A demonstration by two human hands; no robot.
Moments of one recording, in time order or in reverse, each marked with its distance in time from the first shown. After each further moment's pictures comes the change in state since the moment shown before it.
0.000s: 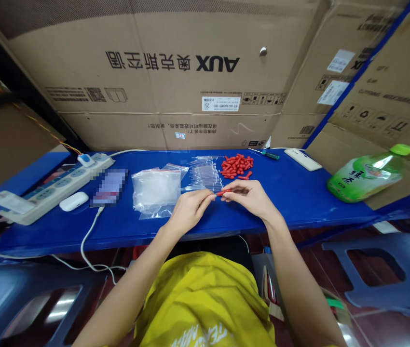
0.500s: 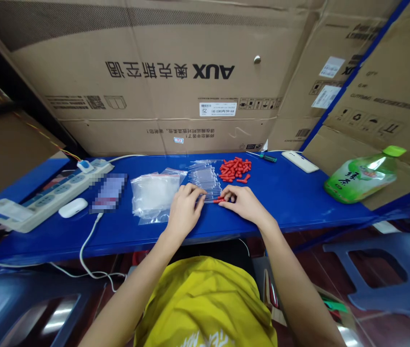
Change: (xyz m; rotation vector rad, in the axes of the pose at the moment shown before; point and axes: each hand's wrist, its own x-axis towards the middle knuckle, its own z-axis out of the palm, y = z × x) left_hand 0.000 -0.008 0.006 0.253 0.136 -0.151; right_hand 0.008 0.021 -0.001 -0.576 -0.054 -0.048
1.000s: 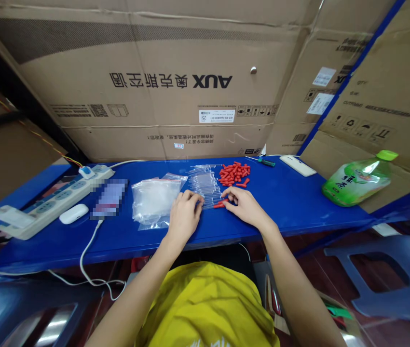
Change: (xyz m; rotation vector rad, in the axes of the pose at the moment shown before) left_hand -0.001 -0.007 0.006 0.112 -0.059 -0.086; right_hand 0.000 -0.001 -0.004 -0.053 0.066 -0.037
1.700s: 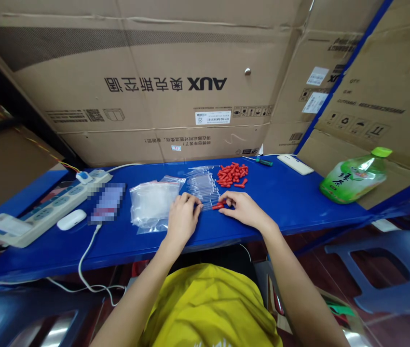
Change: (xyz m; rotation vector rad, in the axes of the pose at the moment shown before) left_hand 0.001 -0.003 0.002 -0.004 -0.023 -0.035; right_hand -0.003 -0.004 -0.003 -0.013 -0.088 0.037
